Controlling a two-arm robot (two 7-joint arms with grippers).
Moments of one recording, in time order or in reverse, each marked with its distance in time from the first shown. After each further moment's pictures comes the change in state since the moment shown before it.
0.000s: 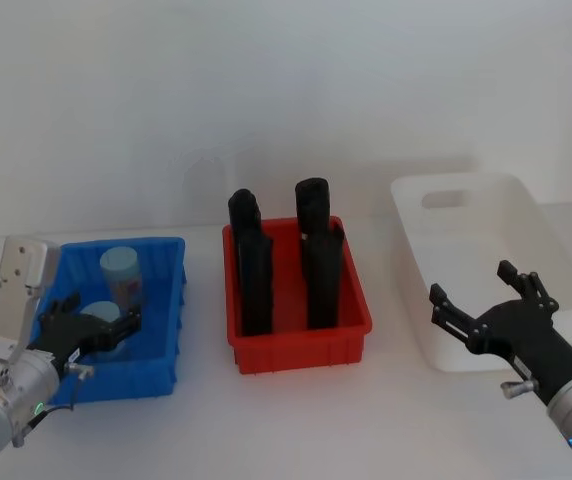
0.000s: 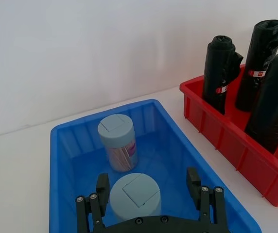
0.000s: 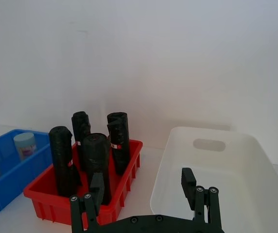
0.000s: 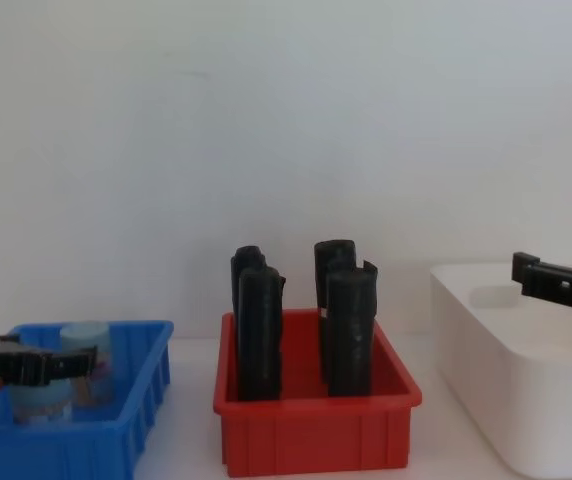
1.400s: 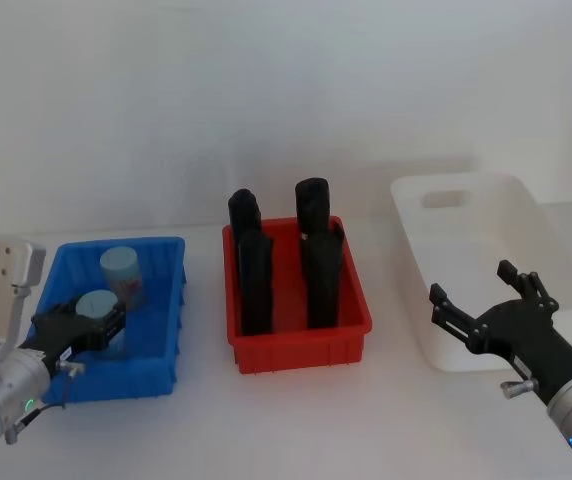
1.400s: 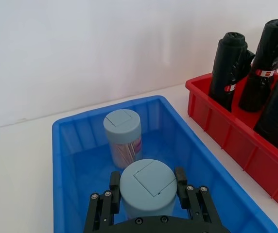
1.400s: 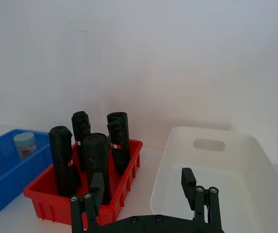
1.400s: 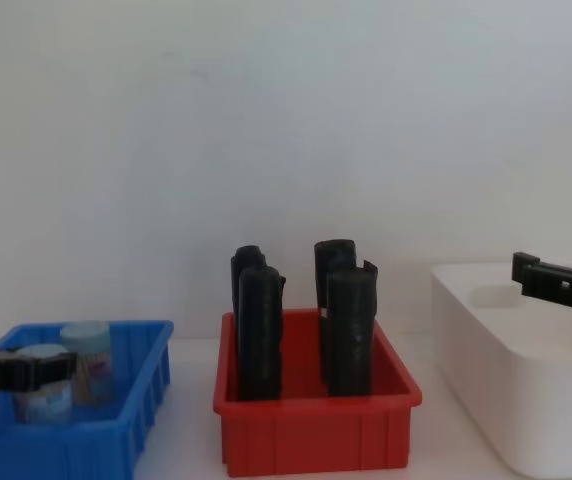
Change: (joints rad) left arm -0.039 -0.013 -0.023 0.102 -0.017 -0.027 -0.069; right arm 0.000 0.000 0.000 0.000 0.000 0.000 0.000
